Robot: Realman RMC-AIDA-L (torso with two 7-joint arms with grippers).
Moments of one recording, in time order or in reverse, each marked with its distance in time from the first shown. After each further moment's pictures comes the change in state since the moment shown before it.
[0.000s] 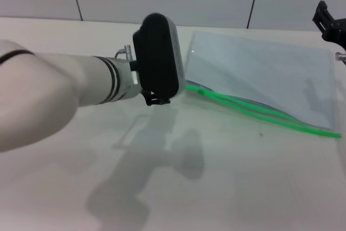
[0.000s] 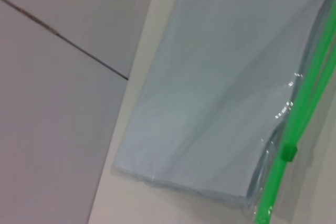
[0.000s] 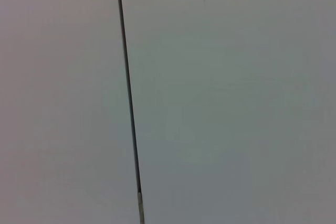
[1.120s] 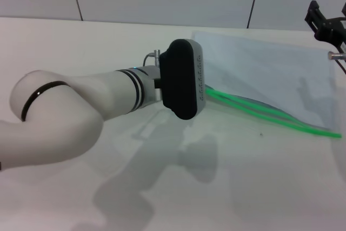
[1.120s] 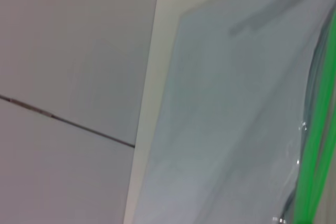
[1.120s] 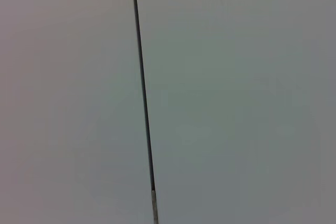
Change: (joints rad) left arm -0.117 -0.006 0.159 -0.307 -0.066 -0.417 0.051; right arm 0.021 0.004 -0.011 0.014 0.005 -0.003 0.000
